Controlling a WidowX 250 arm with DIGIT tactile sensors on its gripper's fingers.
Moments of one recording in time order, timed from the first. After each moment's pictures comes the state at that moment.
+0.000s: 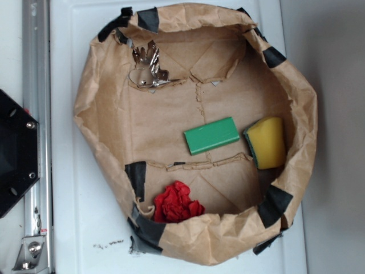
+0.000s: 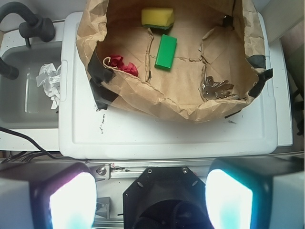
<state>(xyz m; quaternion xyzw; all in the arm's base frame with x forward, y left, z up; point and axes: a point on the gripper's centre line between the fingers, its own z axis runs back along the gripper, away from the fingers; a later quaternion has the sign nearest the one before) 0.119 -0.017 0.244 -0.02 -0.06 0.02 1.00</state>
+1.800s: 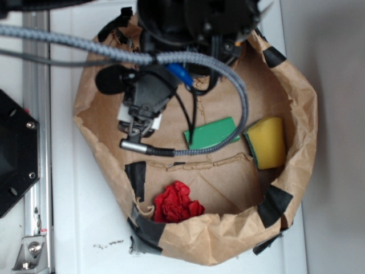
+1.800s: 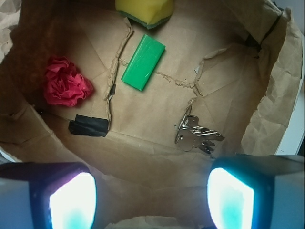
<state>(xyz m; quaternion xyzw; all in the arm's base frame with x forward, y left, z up) 0.225 0.051 0.171 -0.02 0.07 -0.12 0.99</state>
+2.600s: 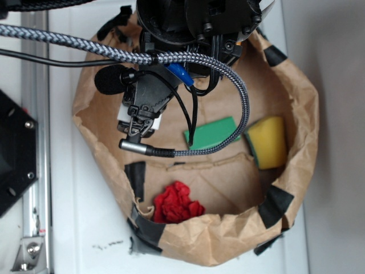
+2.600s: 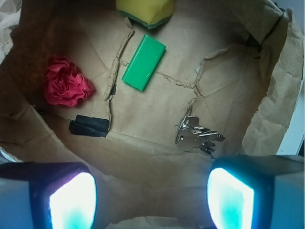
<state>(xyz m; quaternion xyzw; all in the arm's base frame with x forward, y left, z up) 0.226 0.052 0.170 -0.02 0.07 -0.11 0.99</state>
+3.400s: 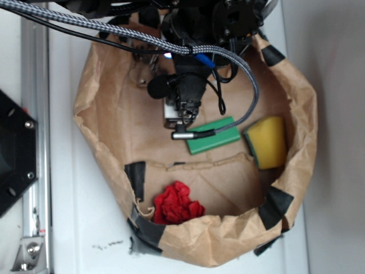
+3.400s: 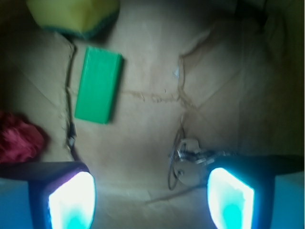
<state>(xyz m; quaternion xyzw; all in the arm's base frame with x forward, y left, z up) 0.244 0.072 0.101 -0.03 0.08 0.02 1.00</state>
